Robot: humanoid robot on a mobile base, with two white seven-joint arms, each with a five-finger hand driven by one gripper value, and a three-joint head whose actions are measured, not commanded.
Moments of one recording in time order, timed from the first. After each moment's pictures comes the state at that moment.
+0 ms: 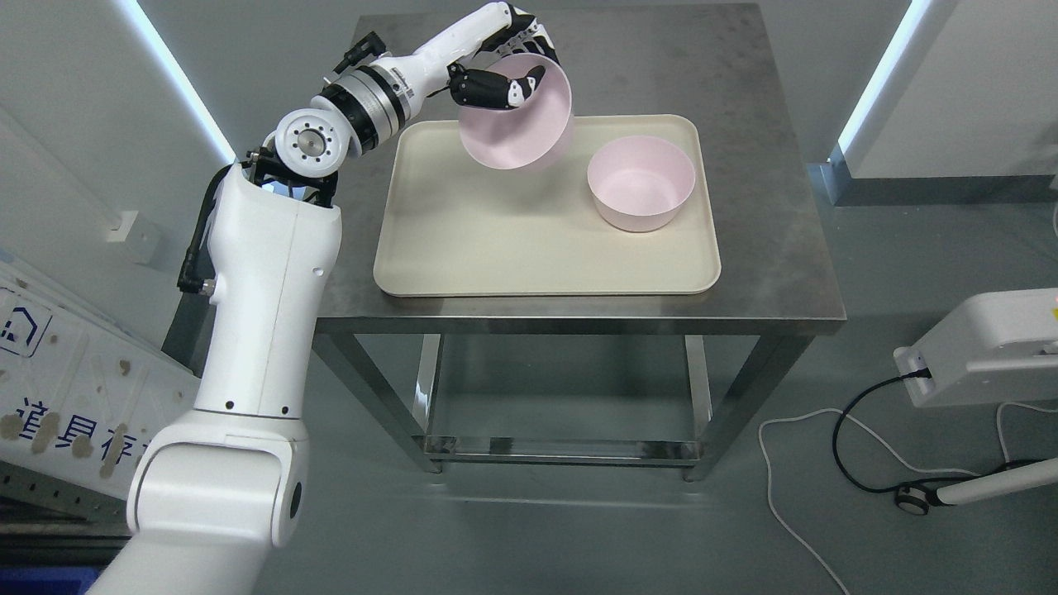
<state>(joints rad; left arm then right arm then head) -1.04 0.05 -0.20 -1.07 -0.41 -0.12 -0.66 0.04 0.00 0.00 0.00 0.00 -0.25 0.00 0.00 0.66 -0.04</state>
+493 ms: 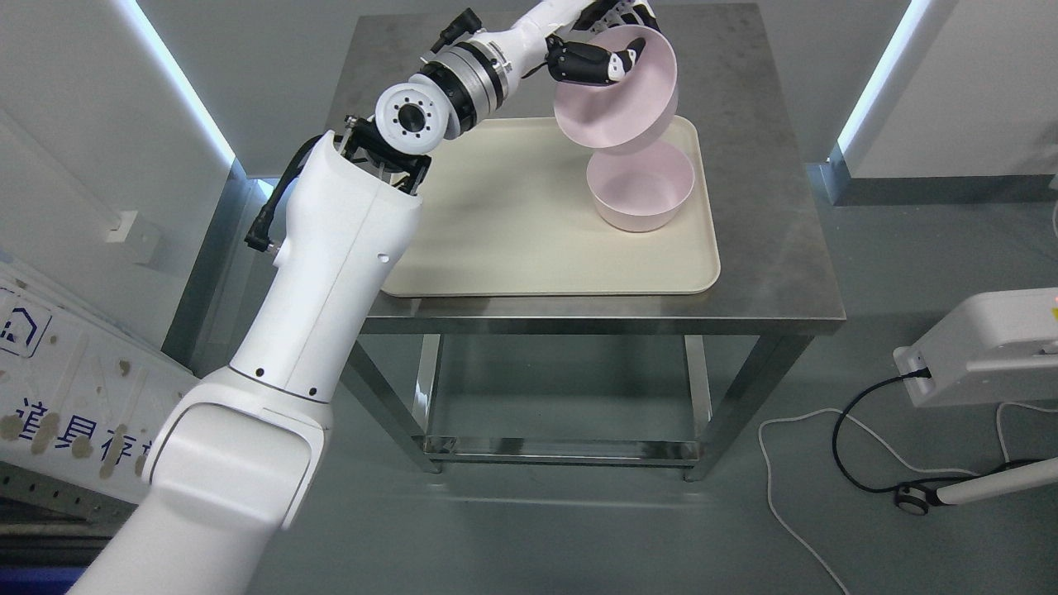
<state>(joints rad) -1.12 0.02 -0.51 -1.02 -0.17 0.00 -0.45 0.04 0.00 0.00 0.00 0.00 -0.25 0.00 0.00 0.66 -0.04</state>
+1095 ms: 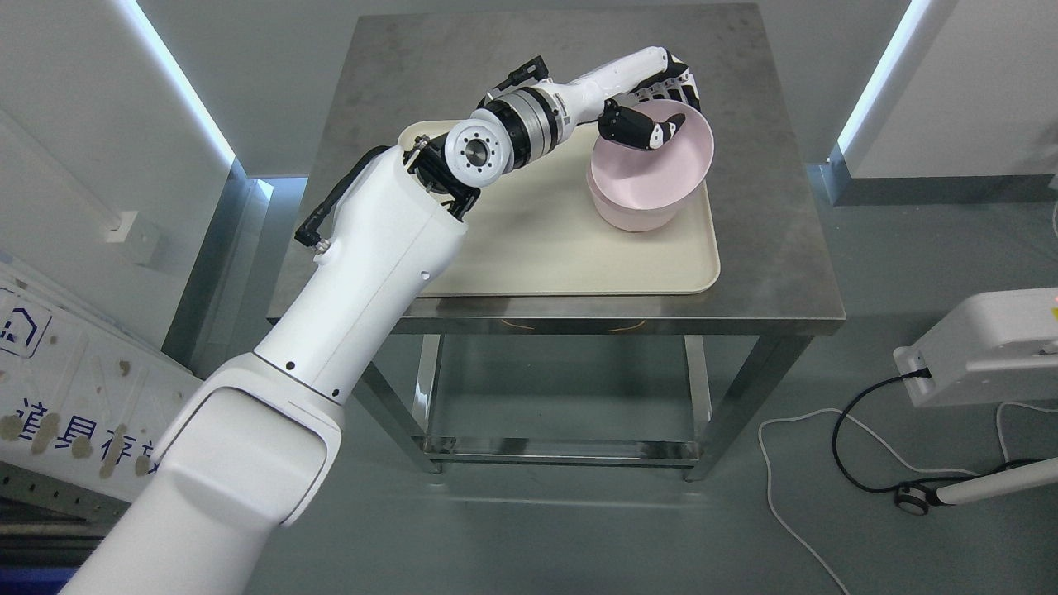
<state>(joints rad) -1.16 0.01 -0.69 -0.92 -0.19 -0.03 -0.44 0.04 0.00 0.00 0.00 0.00 -0.25 0.00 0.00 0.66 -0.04</state>
